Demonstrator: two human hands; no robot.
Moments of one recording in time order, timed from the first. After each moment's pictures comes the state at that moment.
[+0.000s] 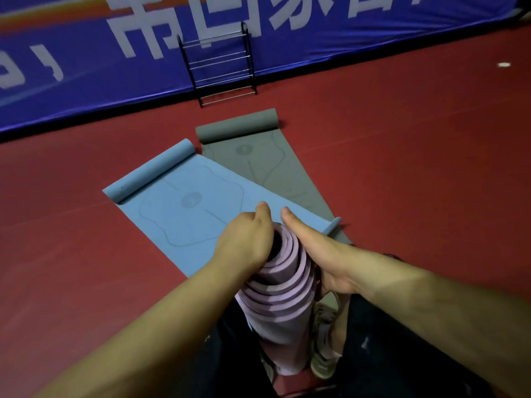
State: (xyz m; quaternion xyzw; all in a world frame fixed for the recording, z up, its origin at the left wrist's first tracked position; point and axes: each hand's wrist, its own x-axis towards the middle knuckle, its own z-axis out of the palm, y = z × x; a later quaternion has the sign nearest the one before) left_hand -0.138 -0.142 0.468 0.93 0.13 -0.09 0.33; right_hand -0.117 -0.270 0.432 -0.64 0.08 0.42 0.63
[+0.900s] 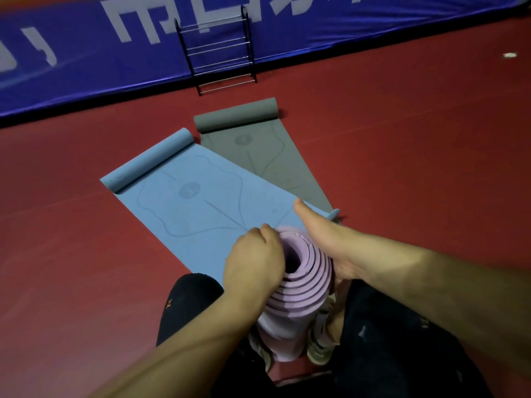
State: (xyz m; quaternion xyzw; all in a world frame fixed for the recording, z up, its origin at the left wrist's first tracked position) left_hand -0.153 -0.157 0.425 0.89 0.21 -0.02 0.39; right_hand -0.108 -0.275 0.431 -0.70 0.12 0.40 0.58
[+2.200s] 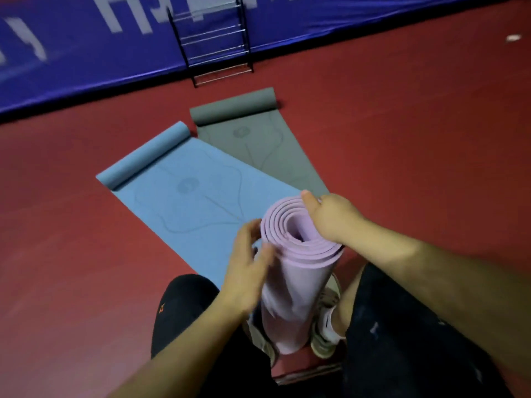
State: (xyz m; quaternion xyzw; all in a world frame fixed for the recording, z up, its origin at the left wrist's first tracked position) left_hand -0.156 -0.118 0.360 0.82 0.06 -0.01 0.57; right_hand -0.062 -0.277 0.392 -0.95 0.02 0.16 0.28
